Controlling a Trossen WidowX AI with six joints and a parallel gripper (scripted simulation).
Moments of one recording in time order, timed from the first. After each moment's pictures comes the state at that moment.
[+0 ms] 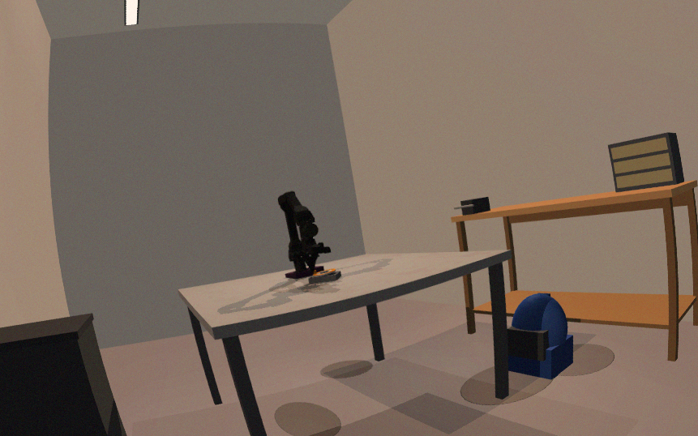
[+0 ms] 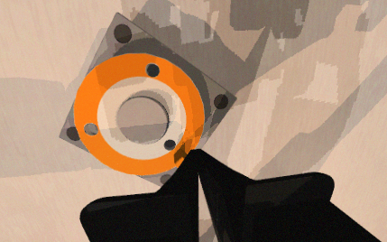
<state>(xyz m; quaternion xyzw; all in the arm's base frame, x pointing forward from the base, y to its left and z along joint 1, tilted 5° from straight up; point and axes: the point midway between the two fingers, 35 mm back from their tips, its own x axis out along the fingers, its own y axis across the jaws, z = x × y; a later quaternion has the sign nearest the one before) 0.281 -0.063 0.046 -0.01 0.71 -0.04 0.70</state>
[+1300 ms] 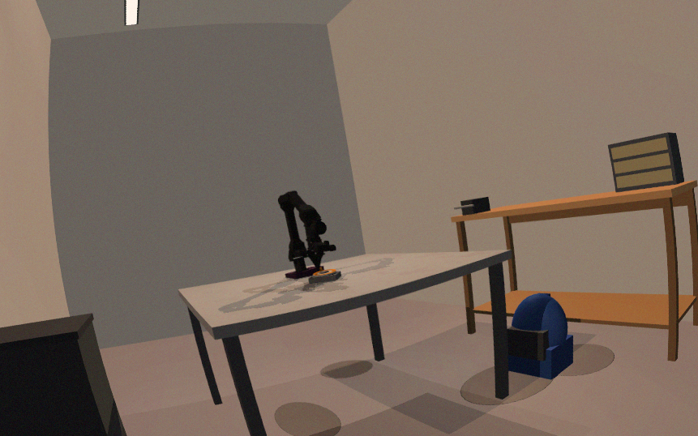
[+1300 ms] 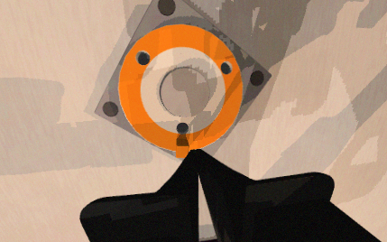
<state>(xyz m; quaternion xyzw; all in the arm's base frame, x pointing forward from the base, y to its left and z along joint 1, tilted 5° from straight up) 0.264 -0.025 0.047 -0.01 0.71 -0.04 0.70</state>
